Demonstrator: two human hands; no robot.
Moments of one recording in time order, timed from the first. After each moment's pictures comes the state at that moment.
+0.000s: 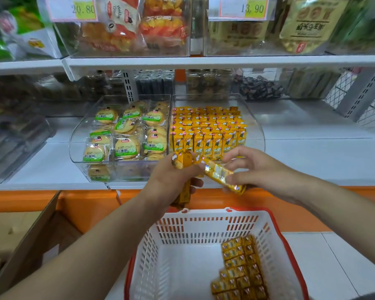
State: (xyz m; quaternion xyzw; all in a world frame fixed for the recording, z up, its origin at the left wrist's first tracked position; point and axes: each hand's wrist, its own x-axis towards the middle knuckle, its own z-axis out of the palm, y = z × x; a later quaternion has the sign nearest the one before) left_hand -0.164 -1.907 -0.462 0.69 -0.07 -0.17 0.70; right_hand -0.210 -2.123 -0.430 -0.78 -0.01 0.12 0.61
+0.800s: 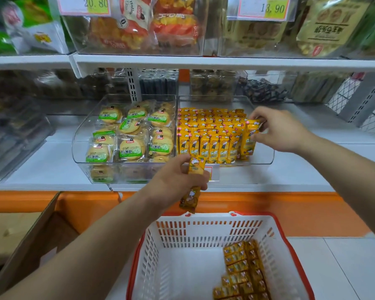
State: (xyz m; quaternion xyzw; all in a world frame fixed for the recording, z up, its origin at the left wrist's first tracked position) left_hand -0.153 -1.891 -0.455 0.74 -0.11 -0.22 0.63; right_hand -0.108 -2.184 -0.415 -0.98 -0.03 -0.13 0.17
